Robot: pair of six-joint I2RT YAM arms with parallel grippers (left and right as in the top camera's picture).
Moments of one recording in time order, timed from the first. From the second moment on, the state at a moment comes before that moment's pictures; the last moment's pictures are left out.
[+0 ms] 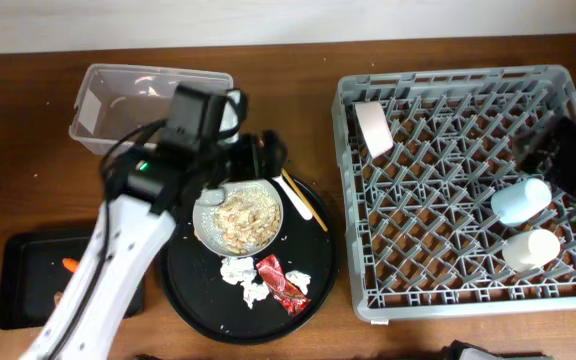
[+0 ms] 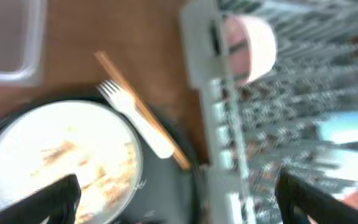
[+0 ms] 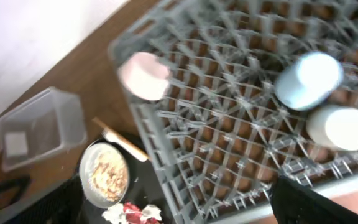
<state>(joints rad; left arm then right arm) -0.38 1.45 1.45 -0.90 0.23 -0.45 -0.40 1.38 2.07 -1.69 -0.38 0.23</state>
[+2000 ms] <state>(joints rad) -0.49 1.50 1.36 -1.42 0.06 -0.31 0.01 1.48 1.98 -1.69 -0.31 0.18</state>
